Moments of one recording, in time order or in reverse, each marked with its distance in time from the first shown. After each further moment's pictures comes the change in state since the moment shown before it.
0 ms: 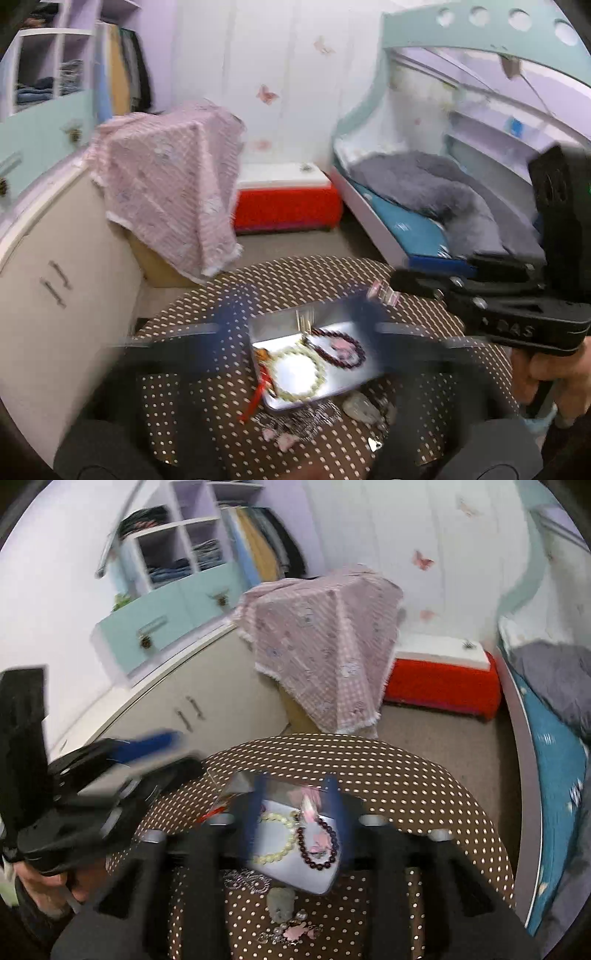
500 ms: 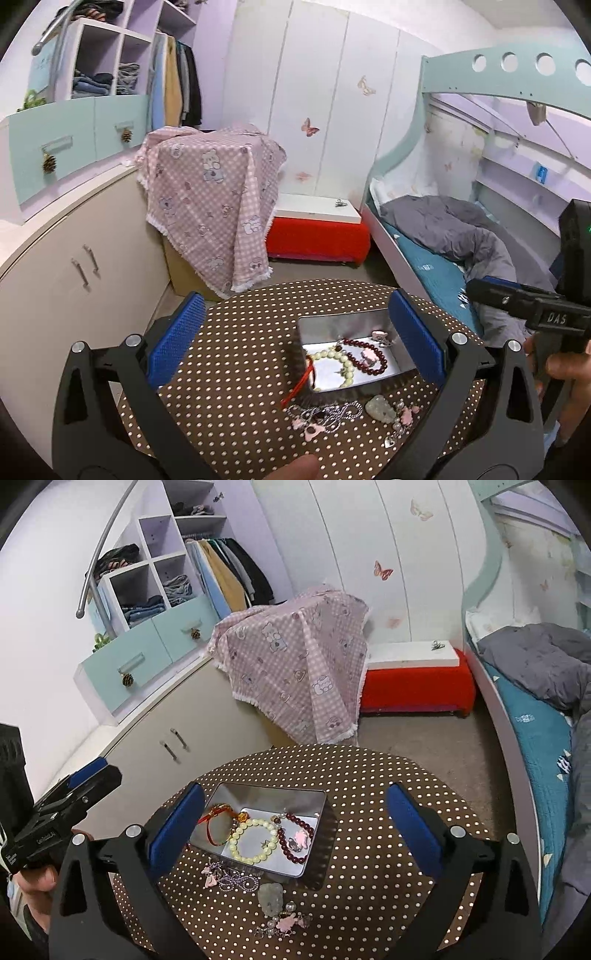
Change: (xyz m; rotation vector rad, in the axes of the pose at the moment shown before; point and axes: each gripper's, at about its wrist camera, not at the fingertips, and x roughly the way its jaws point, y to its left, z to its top) left arm -0.051 0.027 -0.022 -0.110 -0.088 0.082; right arm -0.043 -0.017 -0.014 0.088 -0.104 -0.060
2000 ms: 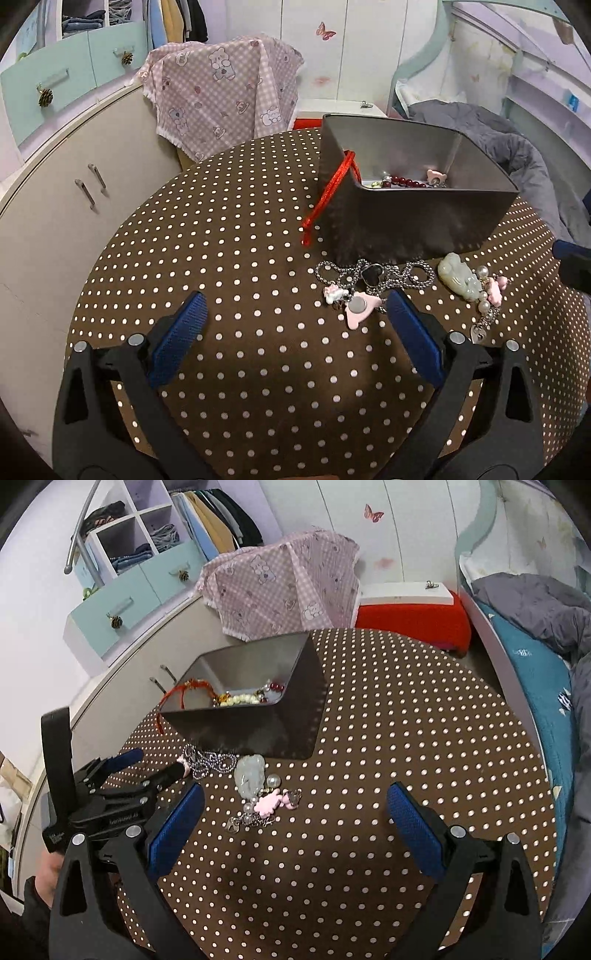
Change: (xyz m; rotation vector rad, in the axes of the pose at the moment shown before) left arm 0.064 -0.004 -0.117 0.065 0.347 0.115; right arm 0.012 -0.013 -0.111 0.034 0.209 -0.013
